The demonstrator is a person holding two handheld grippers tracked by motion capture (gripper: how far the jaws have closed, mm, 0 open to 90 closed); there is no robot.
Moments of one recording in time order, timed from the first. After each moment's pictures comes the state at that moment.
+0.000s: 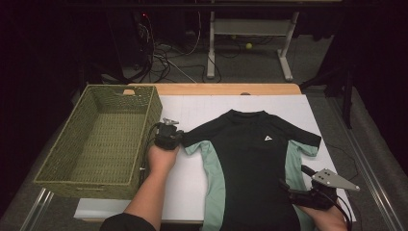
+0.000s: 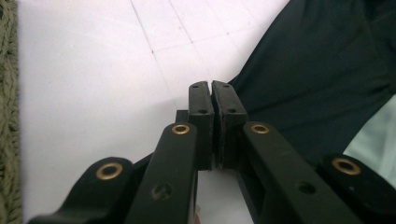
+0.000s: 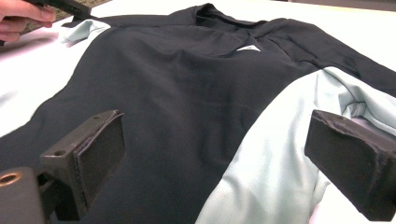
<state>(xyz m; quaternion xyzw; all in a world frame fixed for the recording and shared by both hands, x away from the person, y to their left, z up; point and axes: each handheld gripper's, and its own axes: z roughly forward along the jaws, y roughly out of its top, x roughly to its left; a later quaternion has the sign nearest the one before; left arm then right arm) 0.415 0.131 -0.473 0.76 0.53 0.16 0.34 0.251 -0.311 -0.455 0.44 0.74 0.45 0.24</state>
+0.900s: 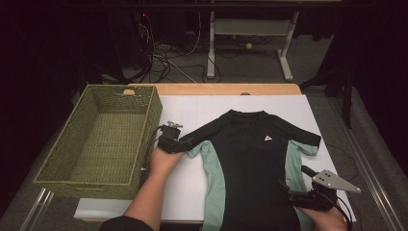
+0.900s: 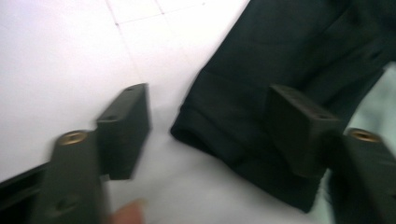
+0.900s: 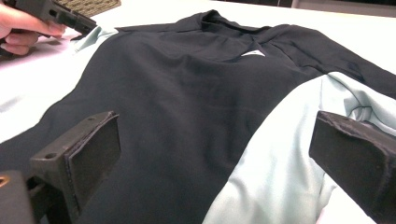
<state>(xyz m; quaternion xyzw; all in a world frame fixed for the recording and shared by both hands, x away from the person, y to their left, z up) 0.412 0.120 -0.481 0.79 0.51 0.14 0.32 0.248 -0.310 -0.456 0.43 0.73 0.47 0.24</state>
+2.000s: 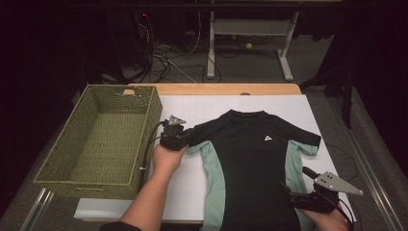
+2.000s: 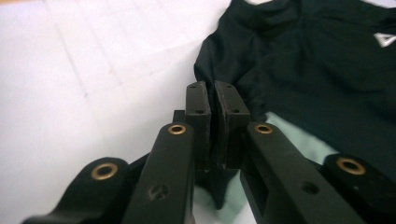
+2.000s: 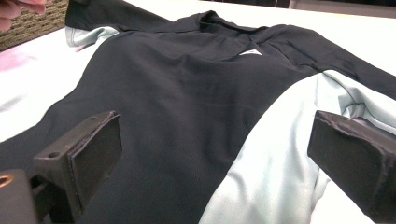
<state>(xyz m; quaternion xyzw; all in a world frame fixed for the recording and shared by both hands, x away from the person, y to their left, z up) 0.392 0.106 -0.432 0.77 0.47 0.13 0.41 0.243 -0.312 -0.455 0.43 0.73 0.47 0.25</state>
